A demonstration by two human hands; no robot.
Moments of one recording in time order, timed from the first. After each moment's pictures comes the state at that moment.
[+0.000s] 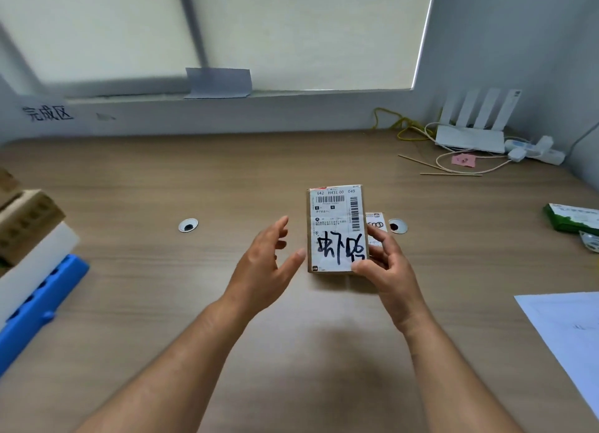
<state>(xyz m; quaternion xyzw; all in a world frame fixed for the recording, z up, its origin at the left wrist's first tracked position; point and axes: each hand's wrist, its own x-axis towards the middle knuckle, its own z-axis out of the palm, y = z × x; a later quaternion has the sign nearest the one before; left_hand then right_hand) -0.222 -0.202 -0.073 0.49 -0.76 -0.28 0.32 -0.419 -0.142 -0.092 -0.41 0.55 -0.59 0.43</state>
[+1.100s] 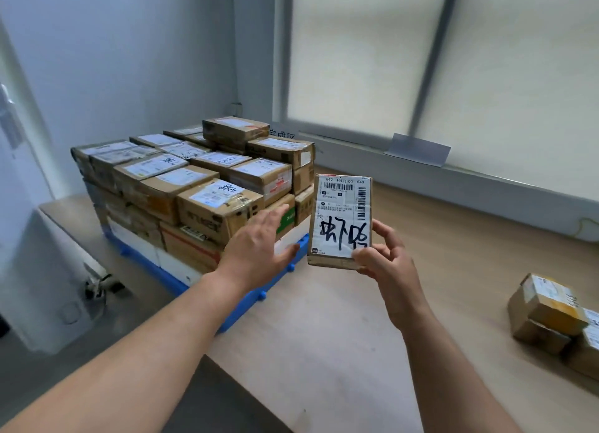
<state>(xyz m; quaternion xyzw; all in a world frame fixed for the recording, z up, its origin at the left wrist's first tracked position) 0.220 -0.060 0.010 0.64 -0.70 0.04 0.31 0.005 -0.080 0.009 -0.58 0.38 -0.51 0.51</state>
